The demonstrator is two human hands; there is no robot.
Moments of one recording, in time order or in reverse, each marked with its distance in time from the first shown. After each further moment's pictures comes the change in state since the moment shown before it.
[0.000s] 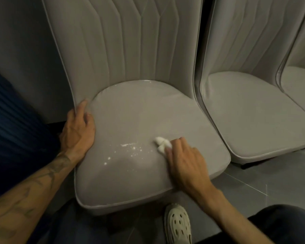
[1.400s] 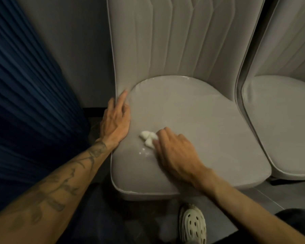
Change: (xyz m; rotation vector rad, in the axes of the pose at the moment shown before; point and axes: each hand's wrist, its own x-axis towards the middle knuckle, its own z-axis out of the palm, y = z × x) left_hand 0.005 -0.021 0.001 -0.082 -0.019 0.038; right_hand 0.046 -0.087 0.032 0.075 -0.121 -0.464
